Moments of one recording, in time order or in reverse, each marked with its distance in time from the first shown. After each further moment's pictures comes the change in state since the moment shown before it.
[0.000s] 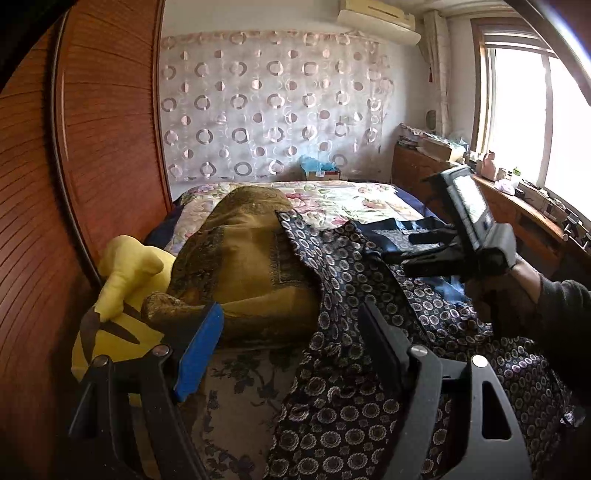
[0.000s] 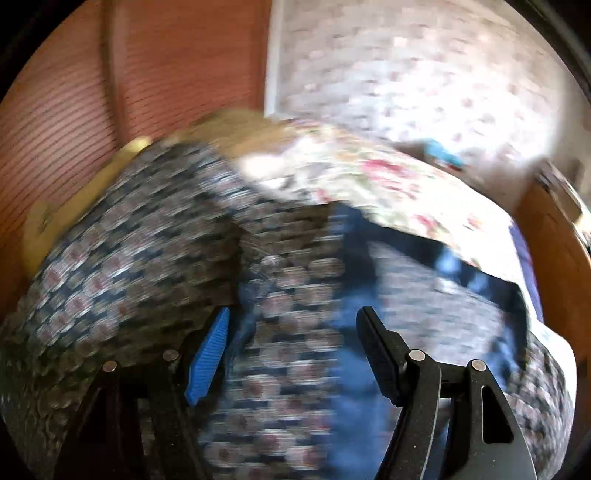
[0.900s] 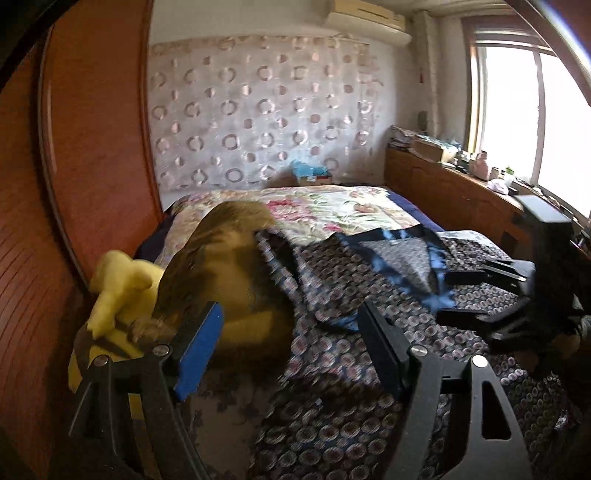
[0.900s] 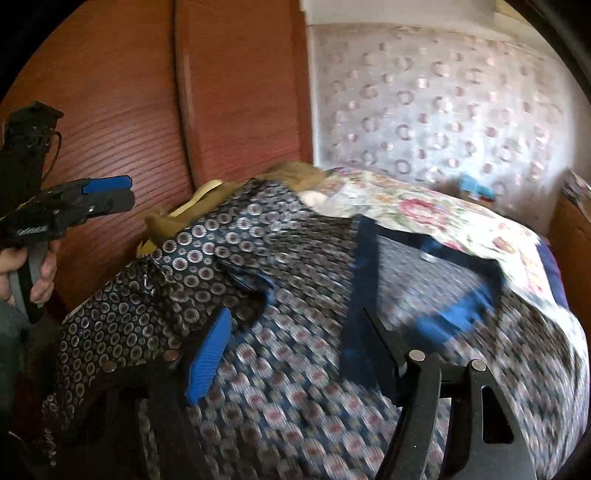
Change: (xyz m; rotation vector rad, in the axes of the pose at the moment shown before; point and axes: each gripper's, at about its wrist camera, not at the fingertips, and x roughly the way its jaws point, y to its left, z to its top) left arm -0.003 -0.011 0.016 0.016 -0.017 -0.008; right arm -0.153 -0.016 -0.106 -0.053 -0.199 0.255
